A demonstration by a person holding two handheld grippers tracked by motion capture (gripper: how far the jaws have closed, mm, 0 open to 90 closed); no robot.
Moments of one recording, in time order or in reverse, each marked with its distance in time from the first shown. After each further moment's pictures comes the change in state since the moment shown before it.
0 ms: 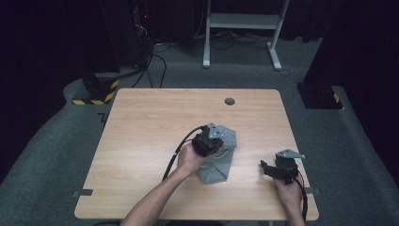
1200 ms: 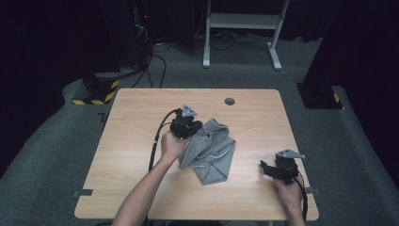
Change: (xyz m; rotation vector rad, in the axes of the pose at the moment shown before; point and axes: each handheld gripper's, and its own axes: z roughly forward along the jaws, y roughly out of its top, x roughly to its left) left arm 0.073 -0.009 -0.031 -0.036 0.133 -0.206; right arm 0.000 0.000 0.000 0.002 0.004 -0.006
